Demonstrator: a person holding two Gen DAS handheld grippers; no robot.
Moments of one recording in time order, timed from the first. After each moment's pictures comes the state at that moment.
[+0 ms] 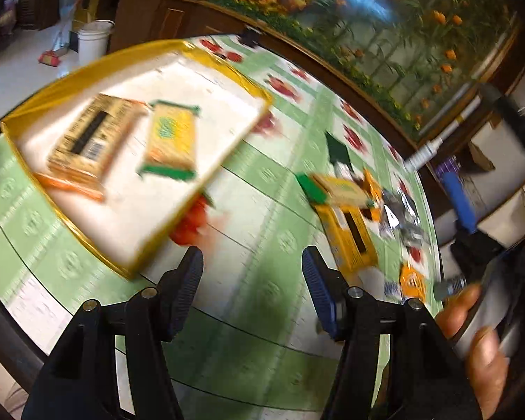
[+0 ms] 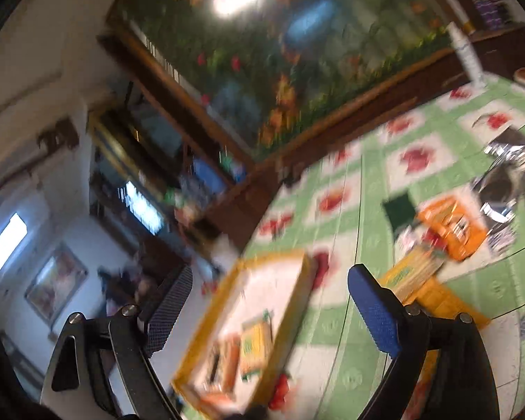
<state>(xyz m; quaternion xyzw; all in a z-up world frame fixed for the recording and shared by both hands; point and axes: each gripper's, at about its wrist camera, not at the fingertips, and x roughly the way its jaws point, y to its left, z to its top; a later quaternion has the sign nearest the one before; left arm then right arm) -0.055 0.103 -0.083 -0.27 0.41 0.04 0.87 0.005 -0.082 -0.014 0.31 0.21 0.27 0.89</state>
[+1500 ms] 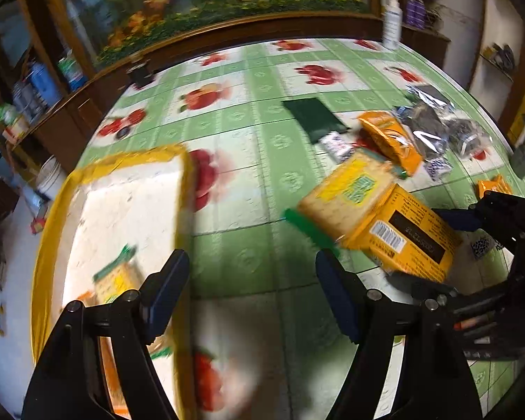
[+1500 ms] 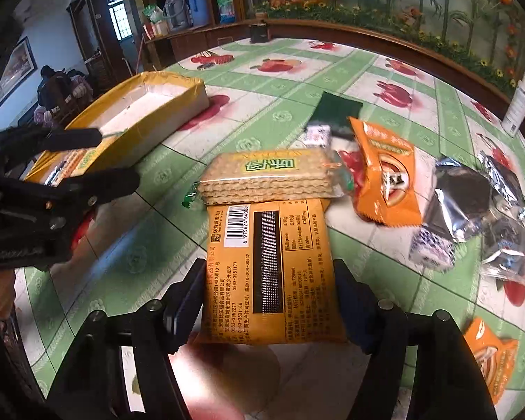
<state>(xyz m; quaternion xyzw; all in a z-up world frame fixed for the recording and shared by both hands) 0.075 0.045 -0.077 0.11 0.46 -0.03 0.88 0.062 -0.082 -0.112 -0.10 0.44 0.27 0.85</state>
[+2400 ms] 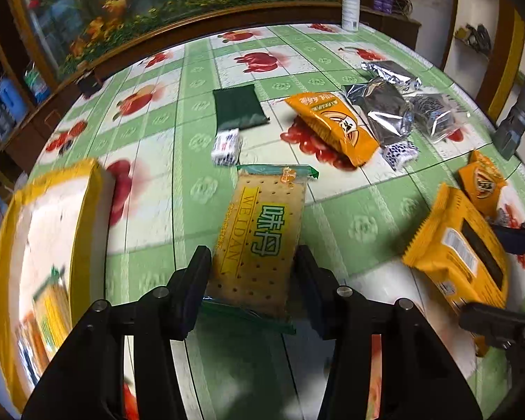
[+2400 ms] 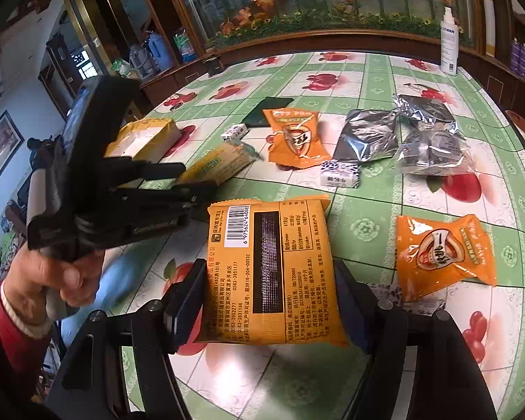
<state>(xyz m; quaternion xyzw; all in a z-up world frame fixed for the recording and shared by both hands) 0.076 0.002 -0.102 0.10 0.46 -0.08 0.88 0.013 -0.170 -0.090 0.03 0.43 0.23 0.87</state>
